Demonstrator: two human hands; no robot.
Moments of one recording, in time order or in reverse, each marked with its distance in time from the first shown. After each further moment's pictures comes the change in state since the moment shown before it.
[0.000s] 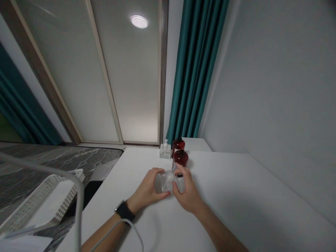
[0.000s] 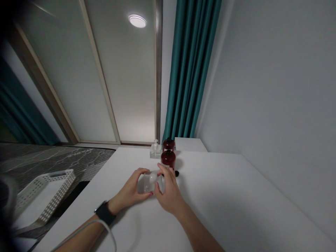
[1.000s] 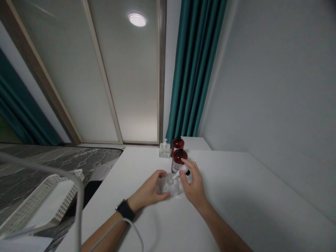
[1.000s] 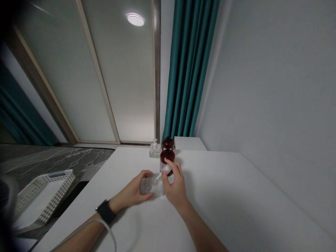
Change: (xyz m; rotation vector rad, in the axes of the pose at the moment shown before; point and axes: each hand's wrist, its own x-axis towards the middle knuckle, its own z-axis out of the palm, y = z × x) left_hand -0.001 -0.003 0.003 -0.161 -0.177 -0.088; right_hand 0.013 0.002 -0.010 0.044 0.211 0.120
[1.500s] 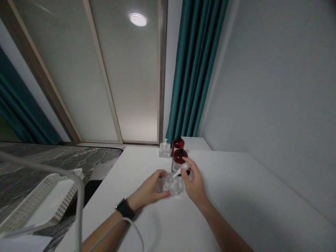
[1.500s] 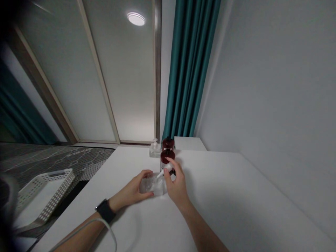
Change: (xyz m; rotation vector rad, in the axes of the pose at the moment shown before) left_hand 0.001 0.001 -0.002 0.003 -0.018 -0.040; right_hand -0.002 0.014 0.003 0.047 0.007 0.154
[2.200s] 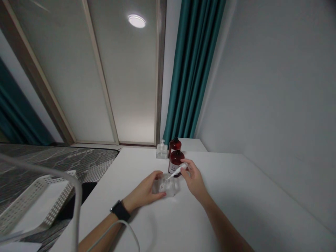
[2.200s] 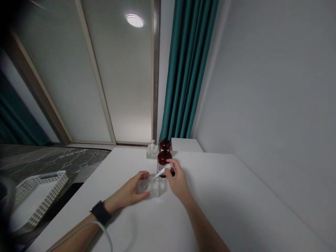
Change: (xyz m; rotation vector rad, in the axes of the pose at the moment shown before) left_hand 0.001 -0.004 -0.001 0.022 -0.017 0.003; right_hand 0.014 0.026 -0.015 0.185 -0.147 0.197
